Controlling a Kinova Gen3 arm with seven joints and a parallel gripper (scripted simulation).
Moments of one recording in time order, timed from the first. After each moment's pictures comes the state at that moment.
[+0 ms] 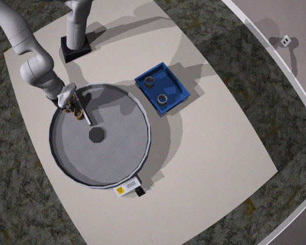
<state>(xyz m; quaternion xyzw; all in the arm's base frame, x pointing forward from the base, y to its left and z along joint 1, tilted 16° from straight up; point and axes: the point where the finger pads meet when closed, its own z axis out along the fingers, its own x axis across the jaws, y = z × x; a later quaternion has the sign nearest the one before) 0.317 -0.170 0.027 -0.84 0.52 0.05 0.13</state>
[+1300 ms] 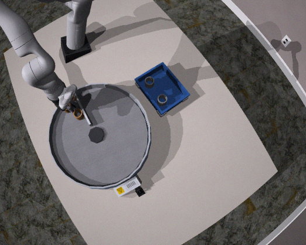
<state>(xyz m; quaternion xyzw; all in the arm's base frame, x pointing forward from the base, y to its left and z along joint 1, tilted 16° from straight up) 0.318 -0.167 0.016 -0.84 0.52 0.05 0.13</state>
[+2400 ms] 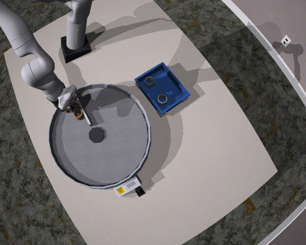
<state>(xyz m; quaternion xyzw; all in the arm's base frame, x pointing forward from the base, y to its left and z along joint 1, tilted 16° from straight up) 0.320 -0.170 0.016 -0.84 0.52 0.05 0.13</state>
